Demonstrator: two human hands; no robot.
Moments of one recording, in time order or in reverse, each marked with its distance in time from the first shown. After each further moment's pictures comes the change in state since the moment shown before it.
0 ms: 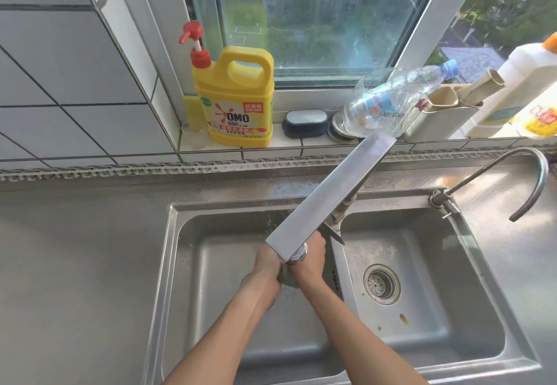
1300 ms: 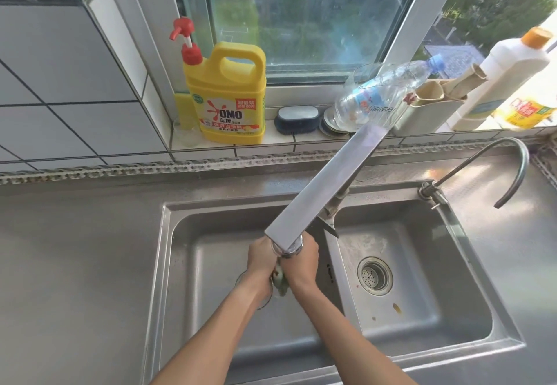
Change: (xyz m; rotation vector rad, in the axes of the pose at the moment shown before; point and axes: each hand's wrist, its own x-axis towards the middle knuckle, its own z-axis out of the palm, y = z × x) left_hand 0.001 -0.004 -0.008 0.077 -0.006 0.209; right_hand -0.013 0.014 0.009 -0.020 0.044 0.011
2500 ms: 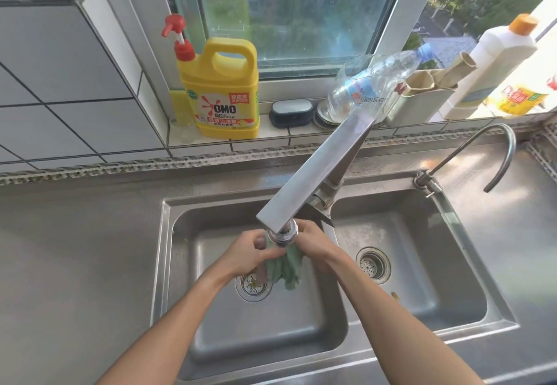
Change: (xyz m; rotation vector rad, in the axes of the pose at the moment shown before) left_hand 0.010 0.016 -0.057 0.649 -0.492 0.239; right_hand 0.041 0.018 -0.040 0.156 -0.672 -0.086
